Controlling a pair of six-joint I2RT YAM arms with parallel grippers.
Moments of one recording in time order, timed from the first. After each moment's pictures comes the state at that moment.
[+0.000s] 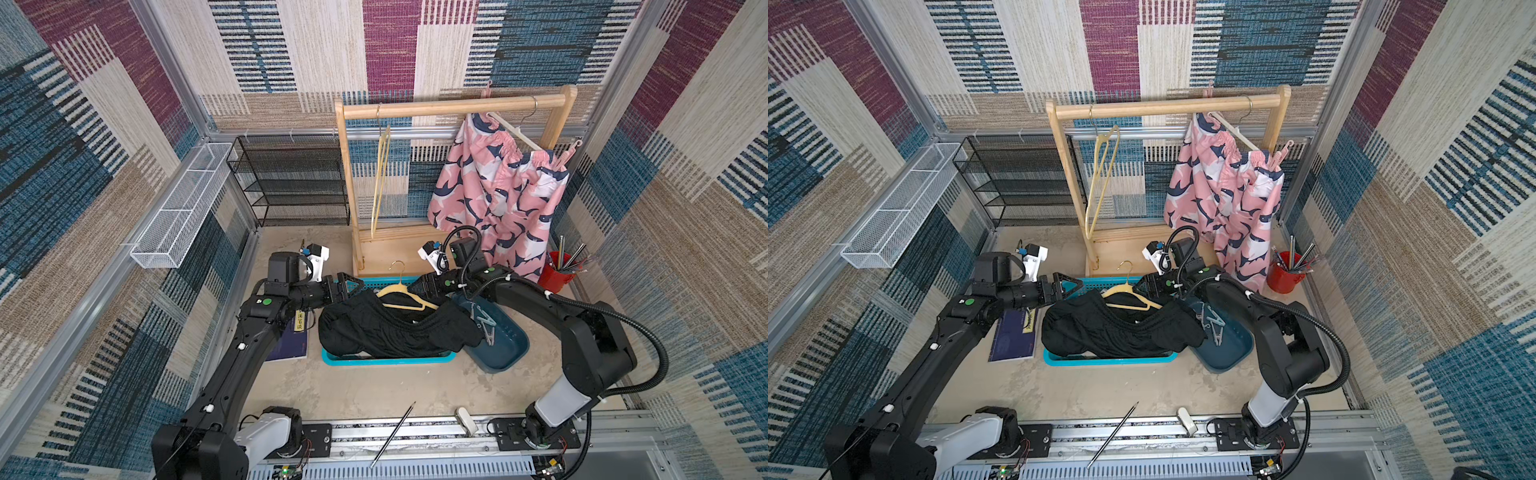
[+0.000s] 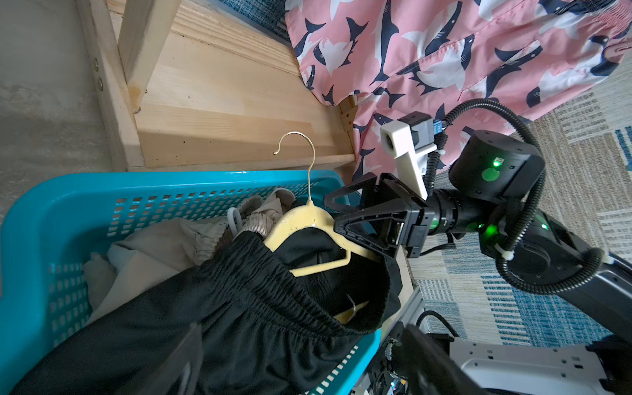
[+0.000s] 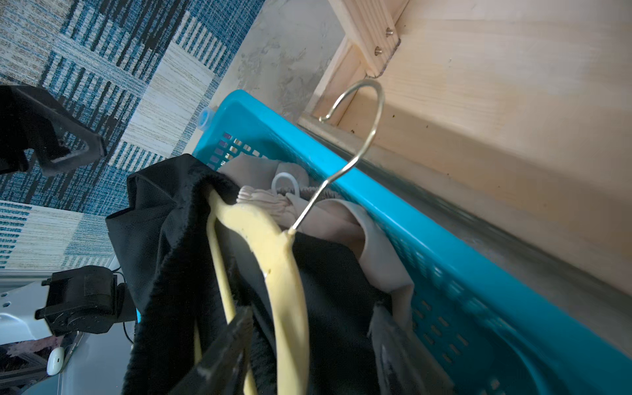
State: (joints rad) left arm -0.14 1.14 0.97 -0.53 0.71 -0.43; right arm 0.47 1.68 1.16 -0.28 -0.65 0.20
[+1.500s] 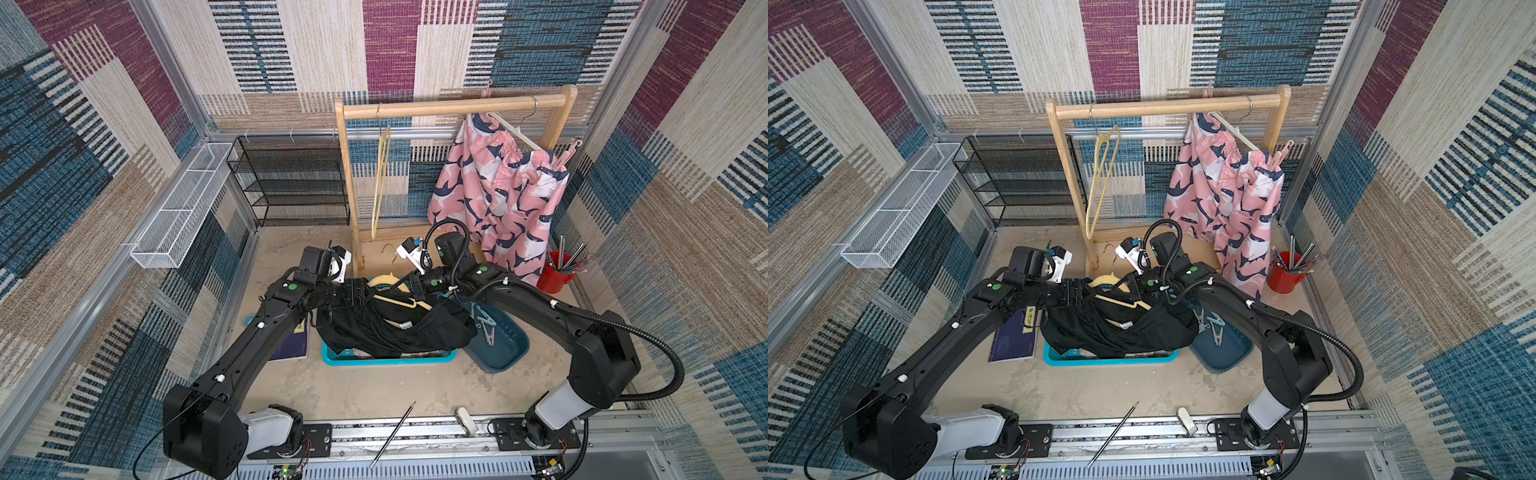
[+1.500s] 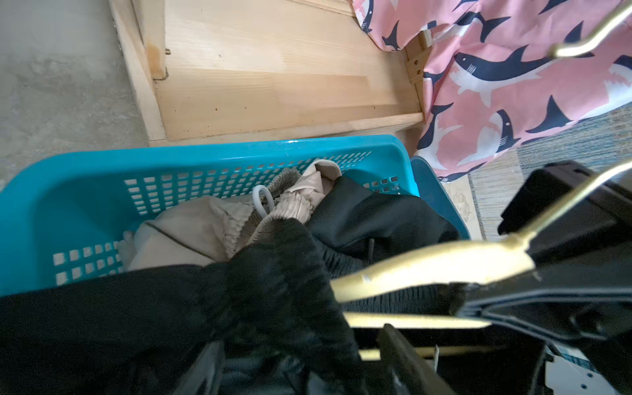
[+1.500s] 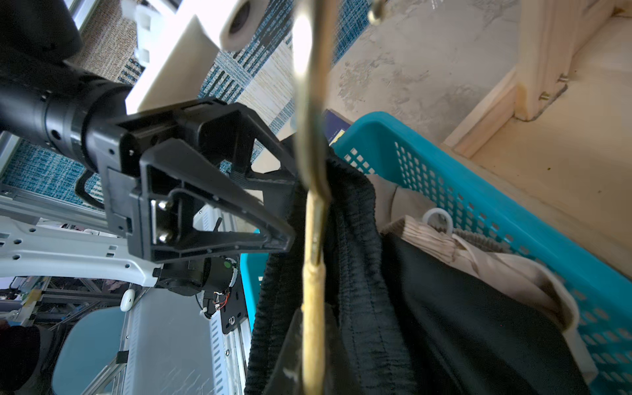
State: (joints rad) left arm -0.35 1.29 1.10 -0.68 0.40 -0.39; right arm 0.62 1.60 1.26 -0.30 -0.75 0.26
